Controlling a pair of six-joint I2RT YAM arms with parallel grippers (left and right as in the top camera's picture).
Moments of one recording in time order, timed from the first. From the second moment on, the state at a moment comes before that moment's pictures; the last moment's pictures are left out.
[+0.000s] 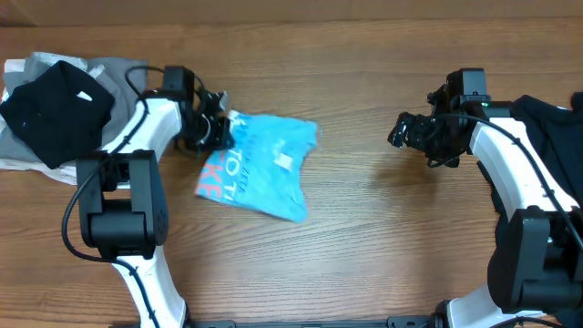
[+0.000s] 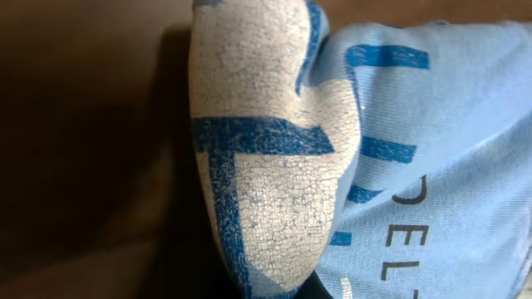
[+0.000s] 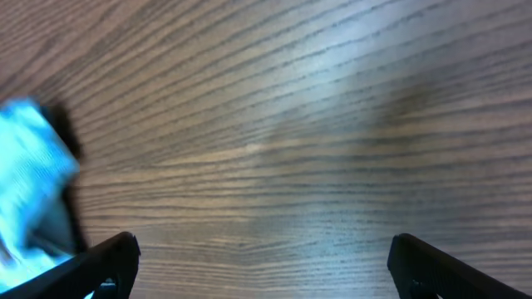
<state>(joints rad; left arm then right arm) 0.00 2.10 1.47 -0.77 0.38 0.08 -0.03 1.74 1.27 -0.85 -0.27 0.28</state>
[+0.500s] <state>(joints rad) 0.13 2.10 1.55 -0.81 0.06 0.10 -0.03 1.74 1.27 -0.90 -0.27 0.28</state>
